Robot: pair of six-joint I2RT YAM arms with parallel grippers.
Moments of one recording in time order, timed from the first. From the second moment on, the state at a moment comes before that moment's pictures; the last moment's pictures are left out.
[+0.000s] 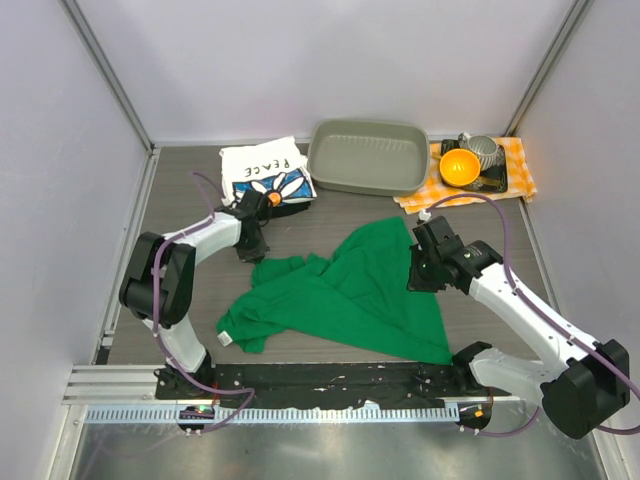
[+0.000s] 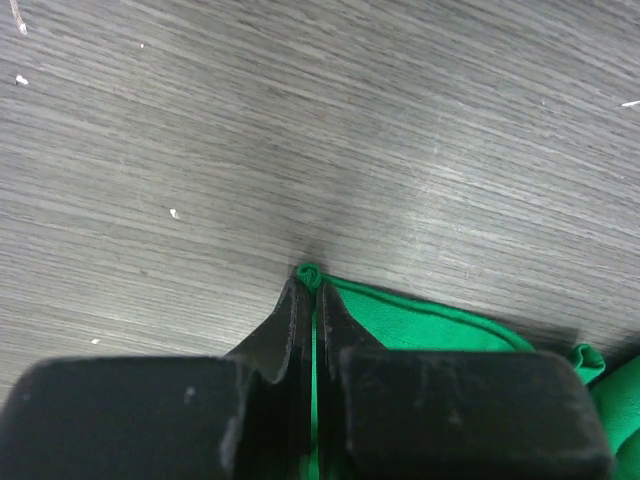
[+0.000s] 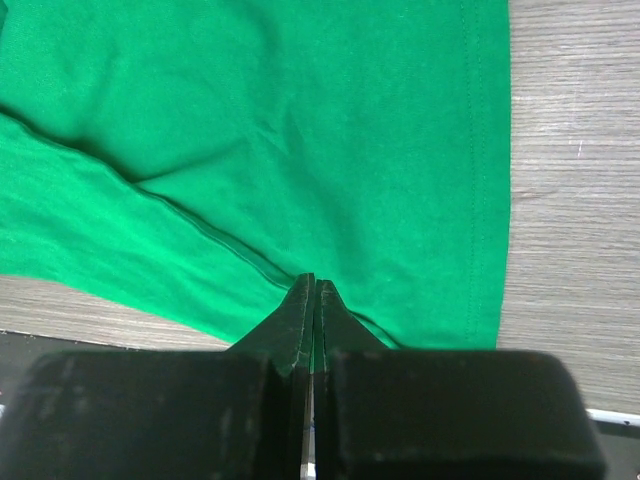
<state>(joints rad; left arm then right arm) -0.36 1.75 1.07 -0.56 -0.20 -0.68 0.49 1.07 0.85 -0.87 0.05 0.55</state>
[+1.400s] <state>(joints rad) 0.12 1.53 1.35 -0.85 -0.20 -0.54 0.71 1.17 0.79 -0.81 -0.15 0.54</state>
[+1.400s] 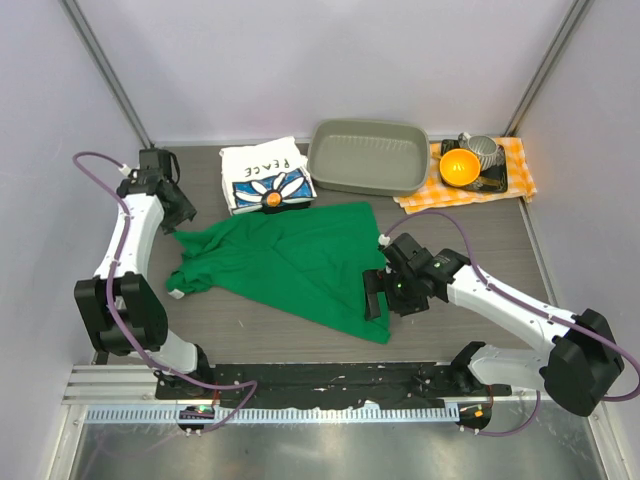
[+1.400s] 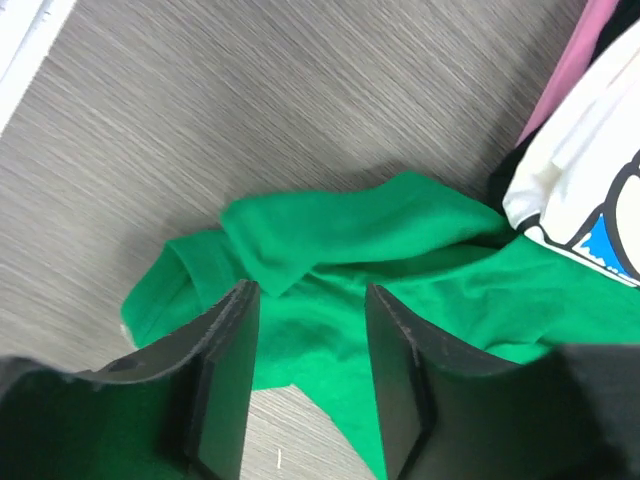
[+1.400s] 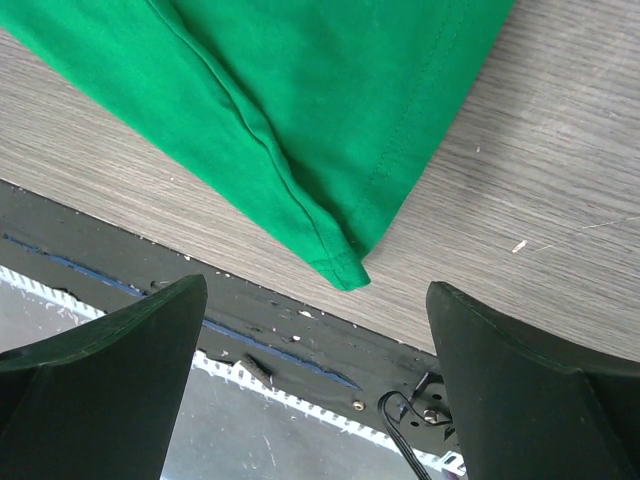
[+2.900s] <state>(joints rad) -0.12 1.87 1.58 -0.78 -0.15 -0.41 0.71 1.17 0.74 -0.74 -0.12 0.56</state>
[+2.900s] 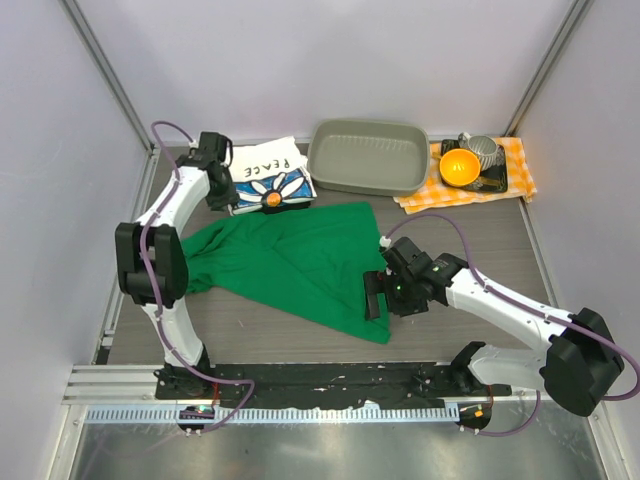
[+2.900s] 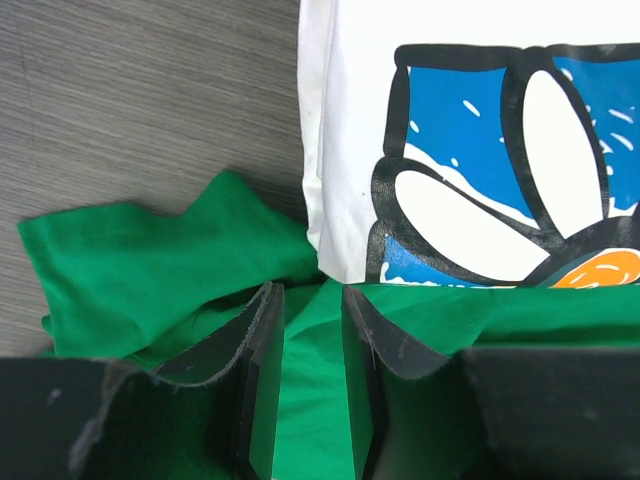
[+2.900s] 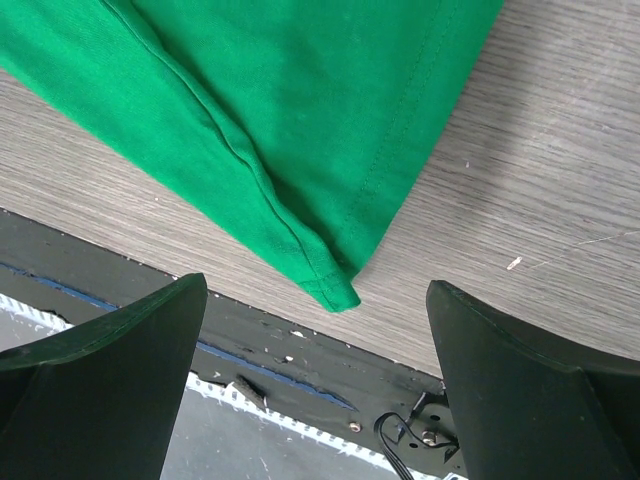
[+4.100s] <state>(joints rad) -0.11 1.87 1.44 -0.71 -0.02 -0.37 0.71 1.20 0.70 -0.74 -0.08 0.61</state>
